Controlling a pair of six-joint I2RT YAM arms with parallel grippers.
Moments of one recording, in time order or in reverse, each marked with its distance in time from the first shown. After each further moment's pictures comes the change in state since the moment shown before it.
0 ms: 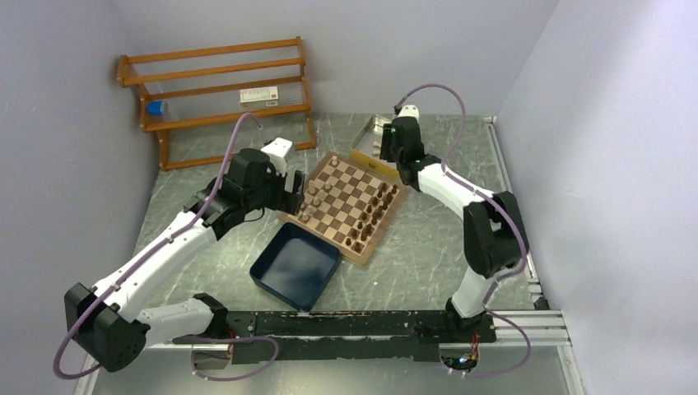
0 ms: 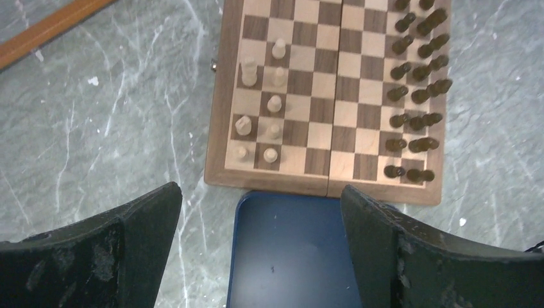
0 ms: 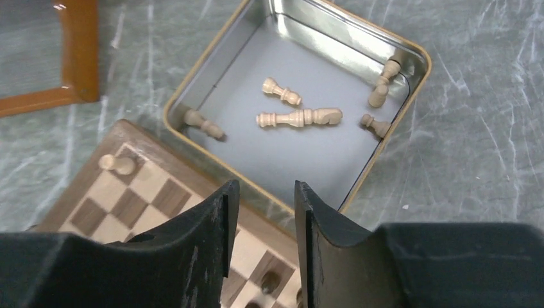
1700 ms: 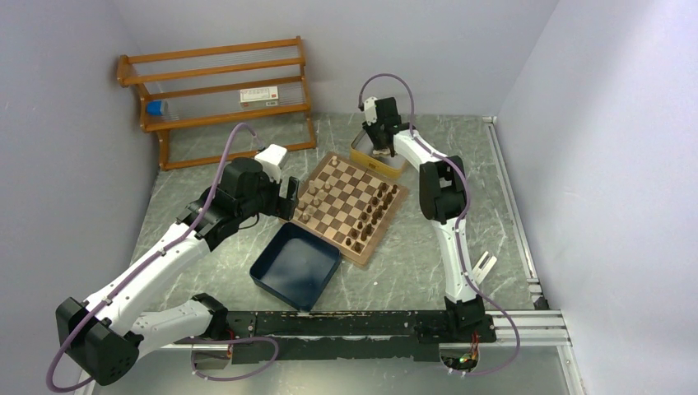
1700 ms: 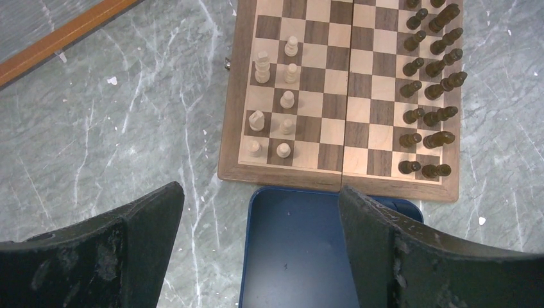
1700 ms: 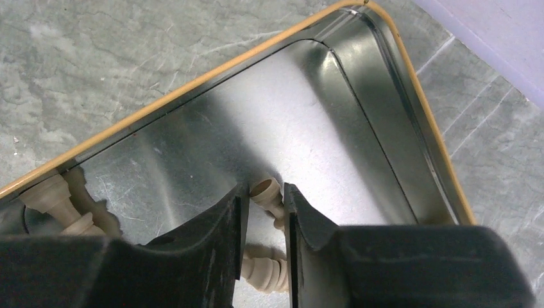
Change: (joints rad) left arm 0.000 -0.100 -0.097 0.027 -0.034 0.039; right arm -0.090 0.772 0.866 -0.378 -0.213 -0.564
